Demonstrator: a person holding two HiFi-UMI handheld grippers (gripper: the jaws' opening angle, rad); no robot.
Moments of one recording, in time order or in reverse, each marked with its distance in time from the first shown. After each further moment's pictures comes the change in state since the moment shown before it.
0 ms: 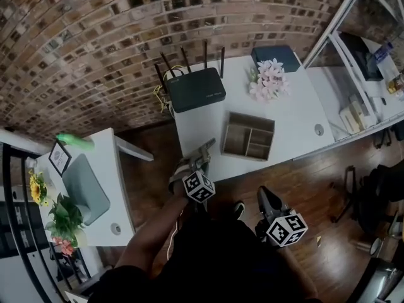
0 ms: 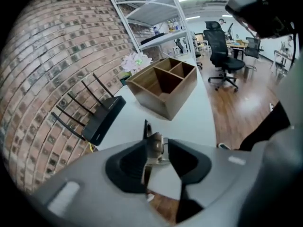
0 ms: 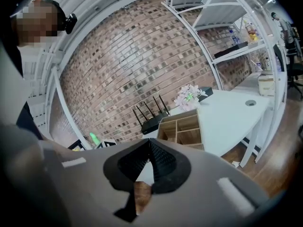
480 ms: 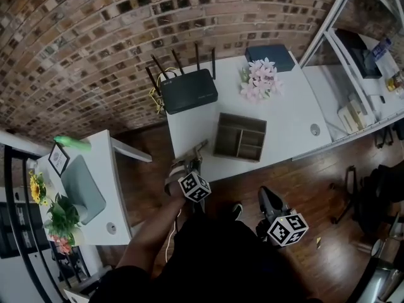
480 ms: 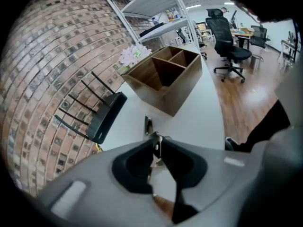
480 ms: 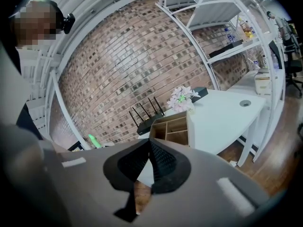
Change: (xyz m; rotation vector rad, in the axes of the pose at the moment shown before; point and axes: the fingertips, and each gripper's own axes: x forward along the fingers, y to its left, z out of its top) left arm 0.017 -0.001 -0.006 0.033 0.088 0.085; right arm -0.015 -0.038 0.008 0.022 0.000 0.001
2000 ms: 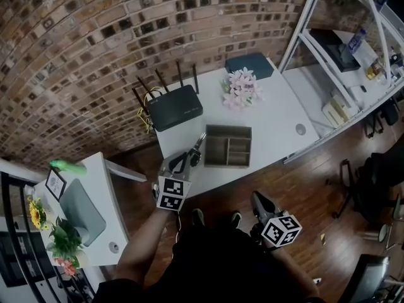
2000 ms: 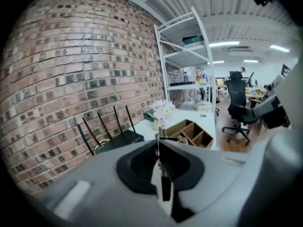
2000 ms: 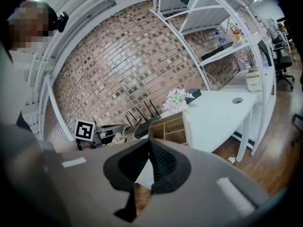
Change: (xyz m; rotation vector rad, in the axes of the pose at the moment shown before) left arm -0.118 0.103 0.100 -0.419 -0.493 -0.001; right arm -0.008 0.003 -0.007 0.059 -0.054 -0.057
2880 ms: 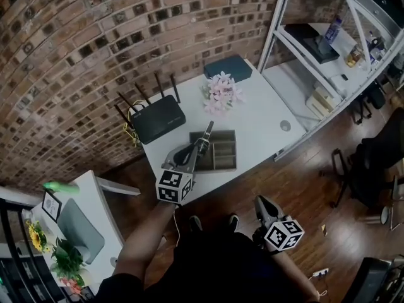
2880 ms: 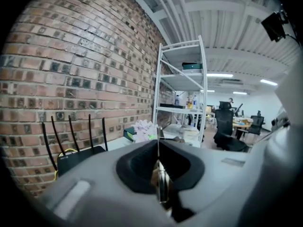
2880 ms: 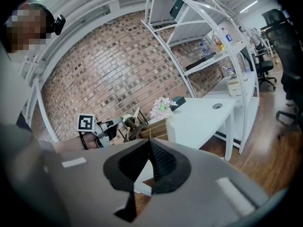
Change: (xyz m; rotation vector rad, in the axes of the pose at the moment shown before) left arm 0.045 -0.046 0.082 -0.184 -0.217 -0.228; right arm -0.043 -0.031 0.009 0.050 -0.095 -0.134
